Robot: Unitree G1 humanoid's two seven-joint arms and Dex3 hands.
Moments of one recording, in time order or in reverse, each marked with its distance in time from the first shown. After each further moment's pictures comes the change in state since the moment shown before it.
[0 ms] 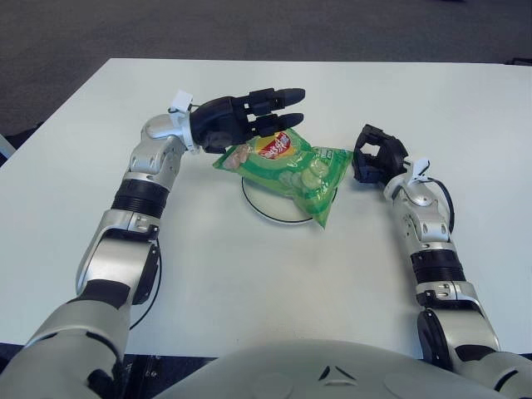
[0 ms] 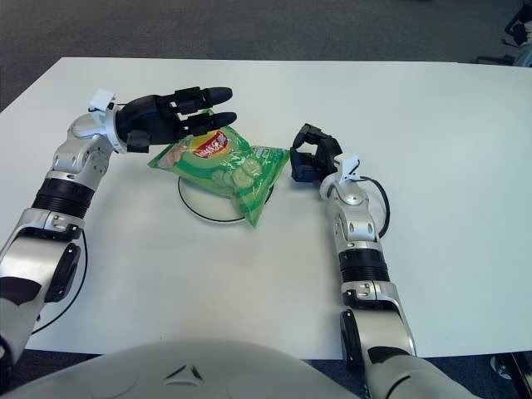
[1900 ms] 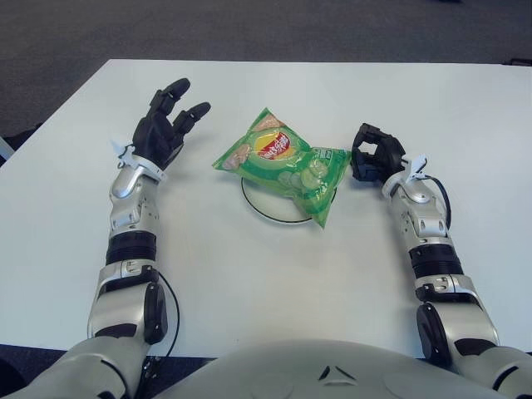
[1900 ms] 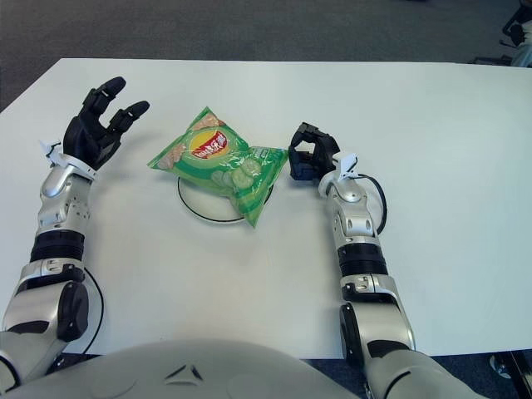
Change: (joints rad) left arm 0.305 -0.138 0.413 0.064 0.165 -0.325 0.675; right arm -0.033 -0.004 0.004 0.067 0.001 -0.030 0.009
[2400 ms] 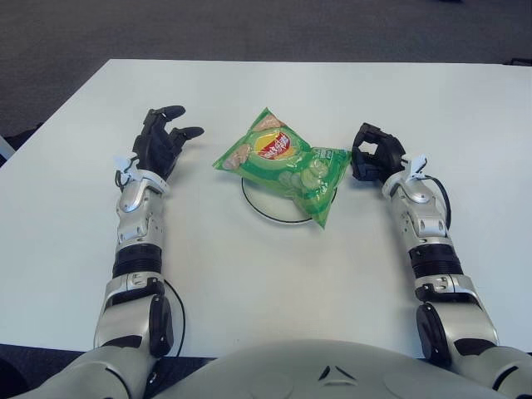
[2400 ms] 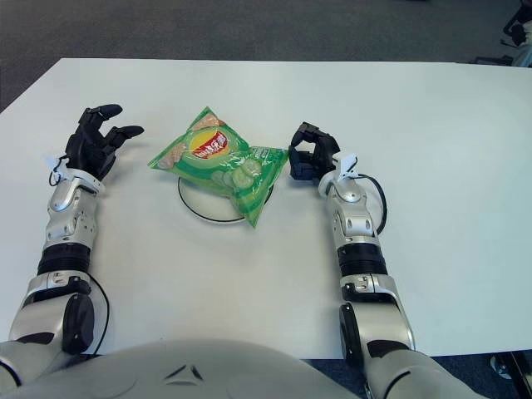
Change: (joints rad) left arm 0.108 -0.056 -0.029 -0.105 0.169 -0.044 0.309; right arm 0.002 0.004 0.001 0.000 0.000 0.000 -0.008
